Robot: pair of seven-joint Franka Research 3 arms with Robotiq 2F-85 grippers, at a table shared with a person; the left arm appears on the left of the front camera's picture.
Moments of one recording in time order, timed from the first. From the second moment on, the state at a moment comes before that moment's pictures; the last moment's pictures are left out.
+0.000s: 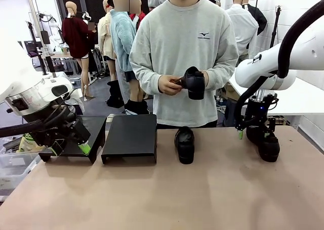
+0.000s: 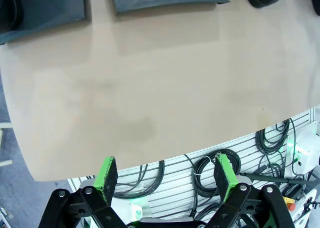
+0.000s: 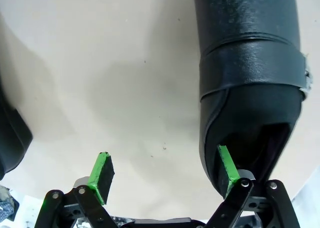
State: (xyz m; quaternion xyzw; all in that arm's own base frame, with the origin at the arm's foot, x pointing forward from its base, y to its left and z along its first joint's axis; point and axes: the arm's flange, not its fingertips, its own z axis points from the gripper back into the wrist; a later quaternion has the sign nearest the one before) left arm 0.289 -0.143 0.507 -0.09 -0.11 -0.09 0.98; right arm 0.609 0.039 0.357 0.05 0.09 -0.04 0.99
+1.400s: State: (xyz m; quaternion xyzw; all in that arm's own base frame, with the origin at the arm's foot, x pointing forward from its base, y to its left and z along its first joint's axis) left arm 0.289 -0.143 0.507 -0.09 -0.11 -0.09 0.98; right arm 0.610 0.027 0.347 0.01 0.10 -0.08 0.99
